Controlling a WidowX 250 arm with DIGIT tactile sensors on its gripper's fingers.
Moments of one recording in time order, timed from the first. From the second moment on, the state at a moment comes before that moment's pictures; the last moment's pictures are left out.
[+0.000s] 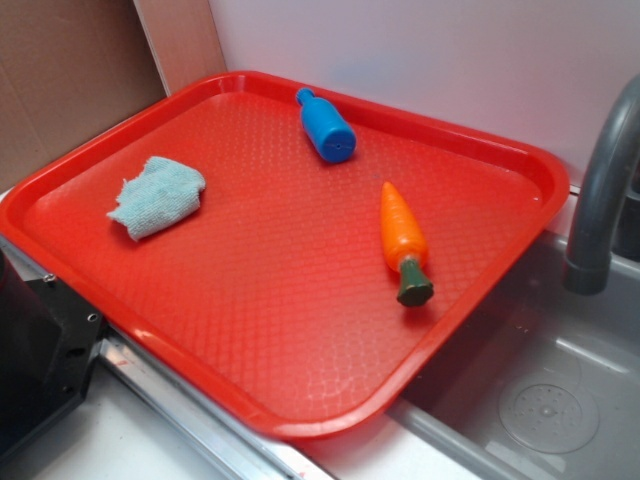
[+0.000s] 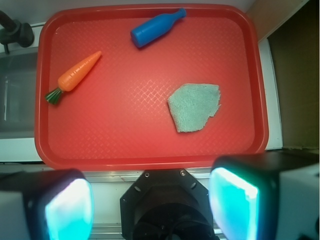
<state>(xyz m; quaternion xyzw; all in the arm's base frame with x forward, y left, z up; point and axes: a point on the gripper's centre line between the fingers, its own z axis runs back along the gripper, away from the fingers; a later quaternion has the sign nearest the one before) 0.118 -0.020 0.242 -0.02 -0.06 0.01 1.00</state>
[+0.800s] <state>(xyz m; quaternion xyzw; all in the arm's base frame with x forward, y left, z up) 0.132 -0.049 0.230 -0.06 -0.04 0.21 0.97</state>
